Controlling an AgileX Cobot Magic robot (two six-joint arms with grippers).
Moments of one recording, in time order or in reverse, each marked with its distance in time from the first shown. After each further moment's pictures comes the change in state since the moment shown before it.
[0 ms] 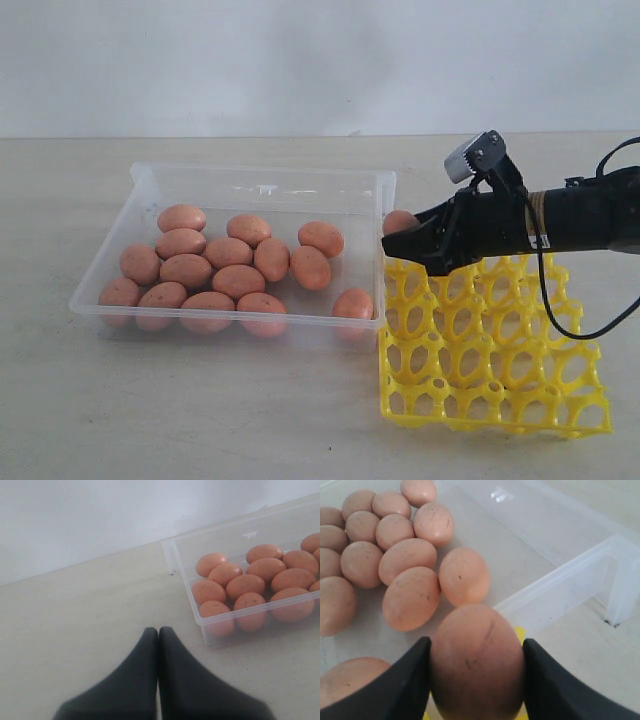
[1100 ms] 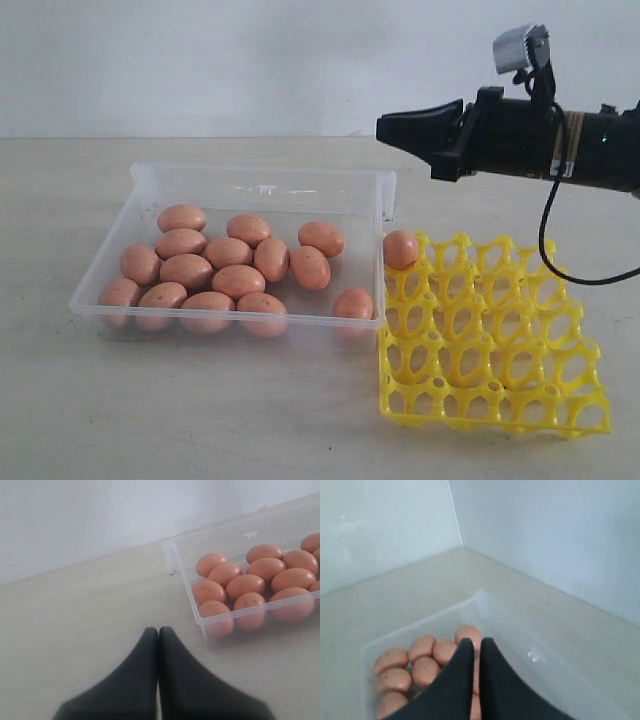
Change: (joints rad) left arm 0.000 0.000 0.000 0.000 0.000 0.000; right arm 0.002 -0.189 0.000 0.154 -0.260 0.045
